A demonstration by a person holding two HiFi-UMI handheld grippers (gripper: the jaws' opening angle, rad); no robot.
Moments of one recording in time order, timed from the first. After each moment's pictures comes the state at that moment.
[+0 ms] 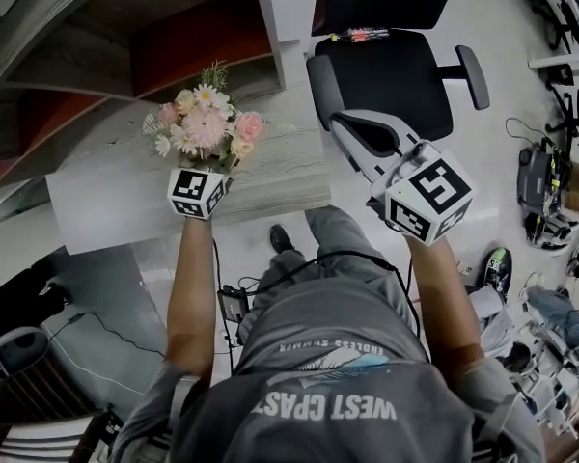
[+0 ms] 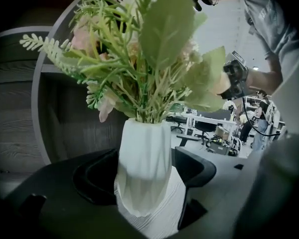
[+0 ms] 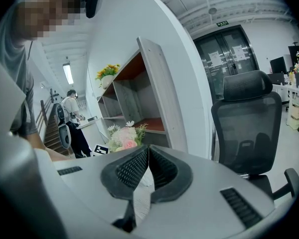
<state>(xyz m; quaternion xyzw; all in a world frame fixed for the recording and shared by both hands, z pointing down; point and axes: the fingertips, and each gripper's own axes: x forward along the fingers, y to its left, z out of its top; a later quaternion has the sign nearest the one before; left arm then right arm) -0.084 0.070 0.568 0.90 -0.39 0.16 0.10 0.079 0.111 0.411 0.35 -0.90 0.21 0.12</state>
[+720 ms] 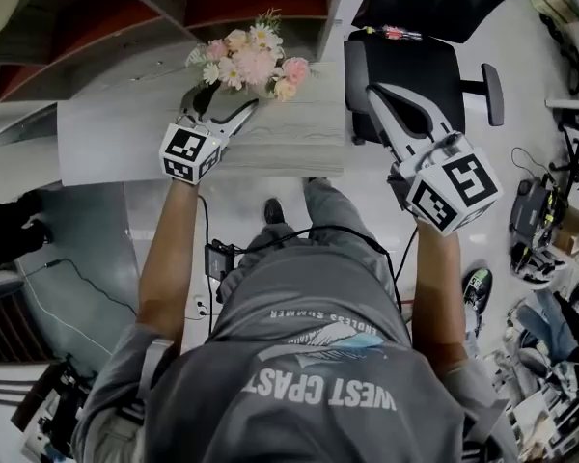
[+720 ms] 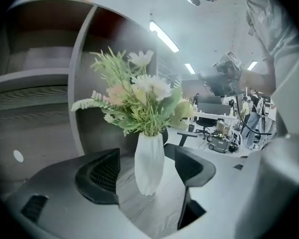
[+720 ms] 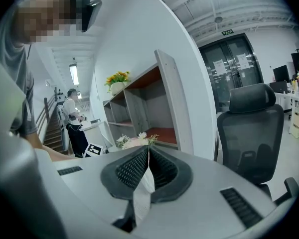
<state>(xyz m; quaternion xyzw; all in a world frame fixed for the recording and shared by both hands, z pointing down) -0.129 0.113 0.513 0.89 -0.40 0.18 0.08 0.067 0.134 0.357 0.34 -0.92 0.17 0.09</state>
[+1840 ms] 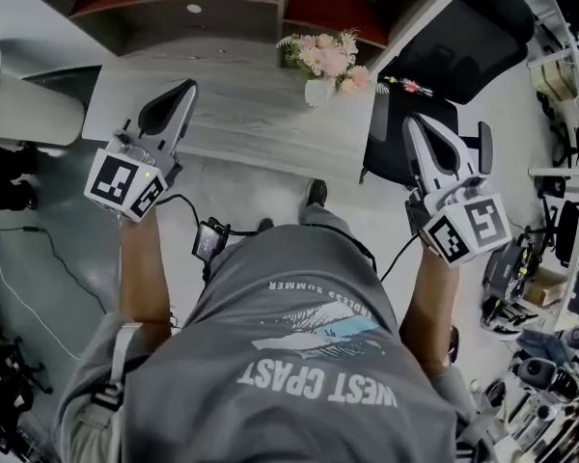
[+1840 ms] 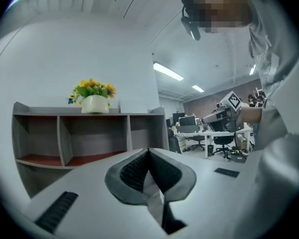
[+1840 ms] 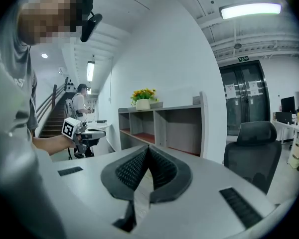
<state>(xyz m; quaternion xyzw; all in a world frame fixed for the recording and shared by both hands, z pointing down) -0.279 0.242 0.293 0.86 -0.51 0.07 -0.03 0.011 0.216 0.273 0.35 -0.93 0.06 0.08</state>
